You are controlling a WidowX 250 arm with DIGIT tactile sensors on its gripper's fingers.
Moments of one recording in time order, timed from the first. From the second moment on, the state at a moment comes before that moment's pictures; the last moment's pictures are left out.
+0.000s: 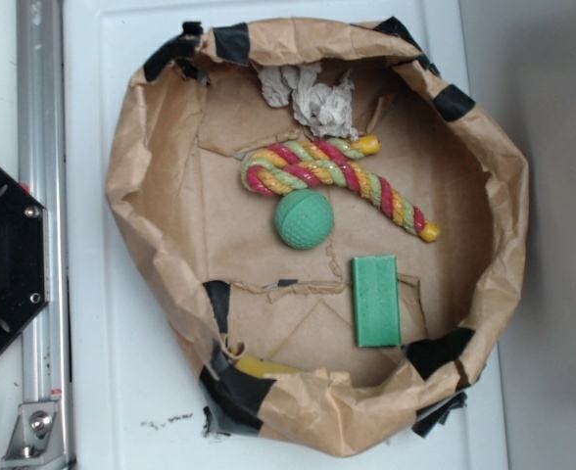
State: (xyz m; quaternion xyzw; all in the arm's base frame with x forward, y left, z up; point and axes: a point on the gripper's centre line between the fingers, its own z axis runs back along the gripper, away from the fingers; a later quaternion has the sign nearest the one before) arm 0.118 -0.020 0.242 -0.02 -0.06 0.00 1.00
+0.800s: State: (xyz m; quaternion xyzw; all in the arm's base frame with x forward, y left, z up) arm 0.215 -0.038 0.196 -0.05 -0.06 0.06 0.99
